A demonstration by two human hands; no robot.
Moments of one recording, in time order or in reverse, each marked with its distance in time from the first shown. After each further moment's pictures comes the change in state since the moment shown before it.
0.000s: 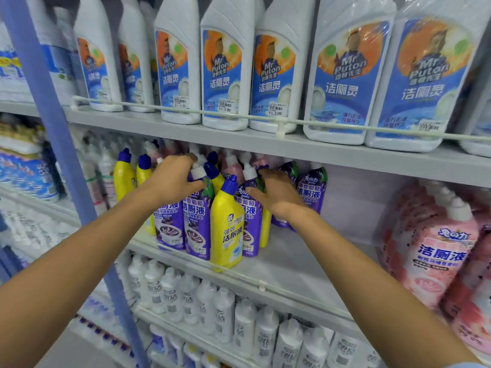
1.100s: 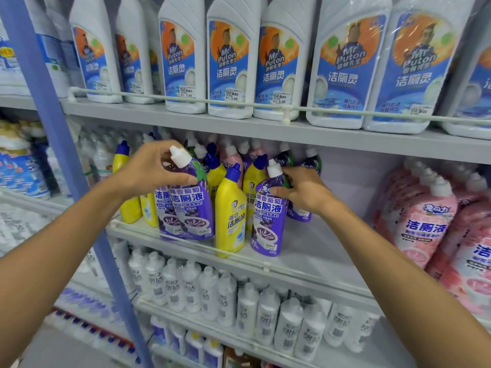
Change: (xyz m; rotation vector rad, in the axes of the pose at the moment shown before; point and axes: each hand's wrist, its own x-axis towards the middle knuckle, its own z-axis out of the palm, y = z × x) left_hand -0.039 -0.037 -0.034 -0.690 -0.083 0.024; right_hand -0.051 0.018 -0.034 0.192 -0.010 0.078
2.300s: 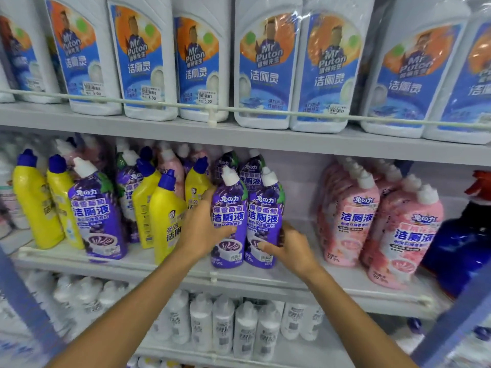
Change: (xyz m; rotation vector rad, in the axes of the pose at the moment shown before) left_hand 0.018 0.025 0.238 0.009 0.040 -0.092; right_hand -0.113 0.115 0.039 0.186 0.175 0.321
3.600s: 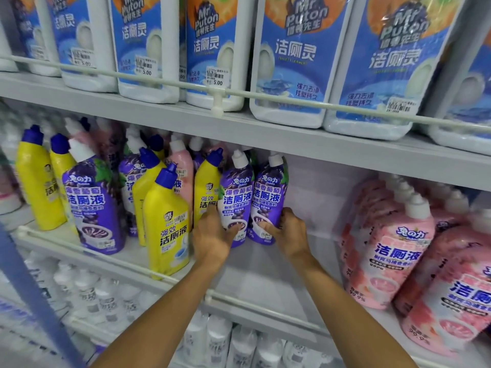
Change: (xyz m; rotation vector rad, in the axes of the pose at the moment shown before) left_hand 0.048 -0.049 0.083 0.216 0.289 -0.356; right_hand 0.126 0.041 0.047 0.048 0.083 -0.013
